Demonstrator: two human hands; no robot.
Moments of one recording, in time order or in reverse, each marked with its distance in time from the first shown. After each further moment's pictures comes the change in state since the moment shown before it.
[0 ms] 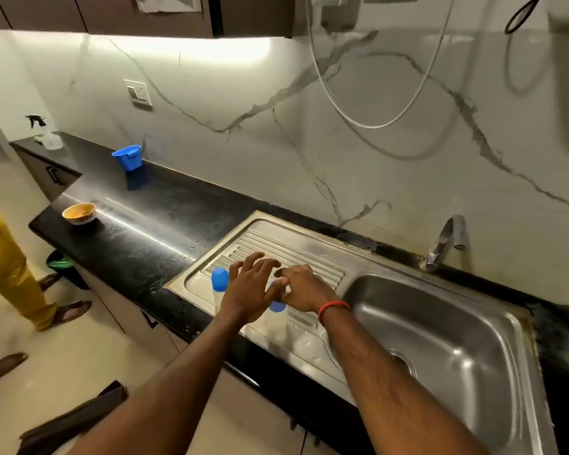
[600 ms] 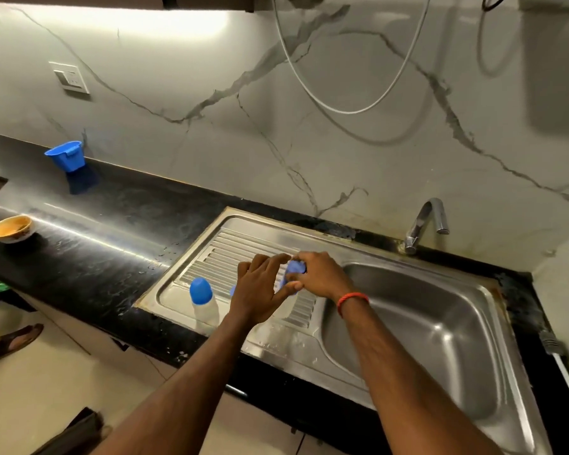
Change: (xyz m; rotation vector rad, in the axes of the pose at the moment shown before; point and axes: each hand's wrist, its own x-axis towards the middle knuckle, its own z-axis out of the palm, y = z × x) left_hand 0.040 0.012 0.031 -0.157 0.036 0.178; right_hand 0.004 0.032 -0.028 0.228 0.189 0.300
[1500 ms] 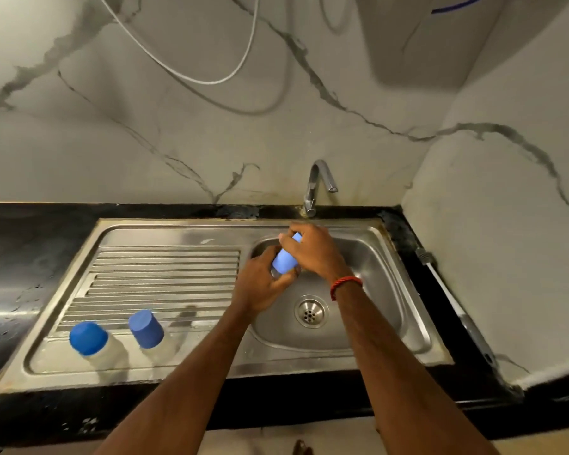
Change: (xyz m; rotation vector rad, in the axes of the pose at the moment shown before) left_hand 0.043 0.109 0.096 -0.642 -0.193 0.159; right_hand -0.068 0.080 -0.079 0.191 0.428 0.293
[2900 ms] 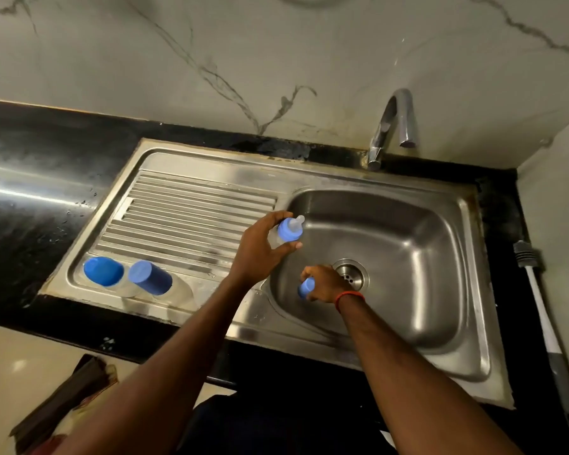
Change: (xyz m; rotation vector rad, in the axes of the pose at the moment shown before) left_hand -0.006 -0.060 0.002 0.086 0.075 -0.256; right_hand 0.016 0.187 0.156 -0.252 -0.797 0.116
